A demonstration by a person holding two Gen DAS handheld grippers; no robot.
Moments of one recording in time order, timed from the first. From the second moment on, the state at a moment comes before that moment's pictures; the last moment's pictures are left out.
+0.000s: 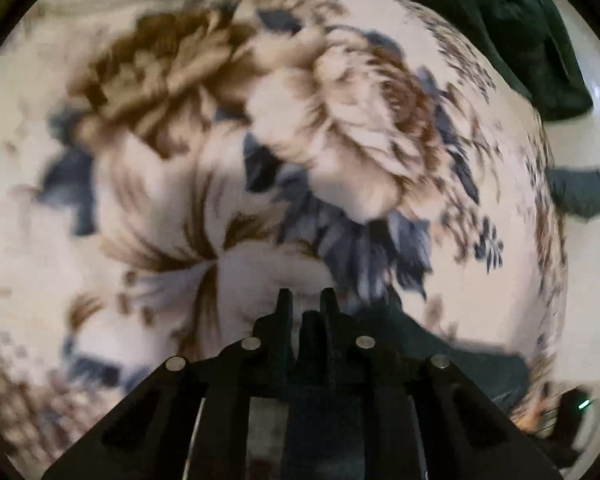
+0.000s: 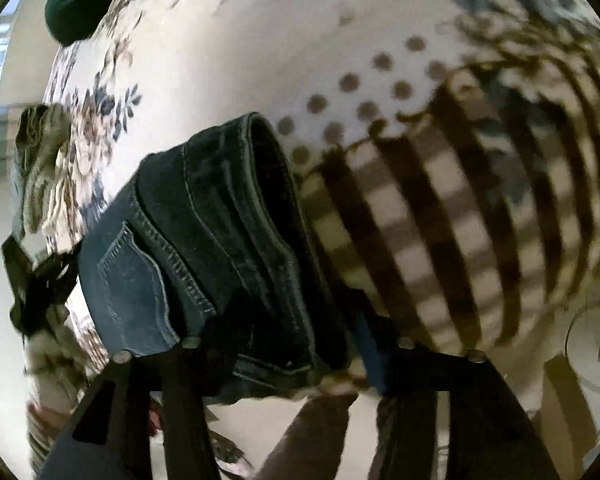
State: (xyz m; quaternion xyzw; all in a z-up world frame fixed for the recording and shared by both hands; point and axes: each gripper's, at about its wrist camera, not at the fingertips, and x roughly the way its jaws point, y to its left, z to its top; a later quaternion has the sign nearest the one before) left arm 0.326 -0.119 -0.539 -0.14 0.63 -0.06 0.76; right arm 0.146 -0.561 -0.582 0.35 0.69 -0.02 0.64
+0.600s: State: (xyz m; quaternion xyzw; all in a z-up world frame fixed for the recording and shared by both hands) left arm 0.195 -0.195 -0.506 0.02 0.62 -0.03 0.78; right arm 0.109 -0.535 -0.536 0.38 0.65 -0.07 0.65
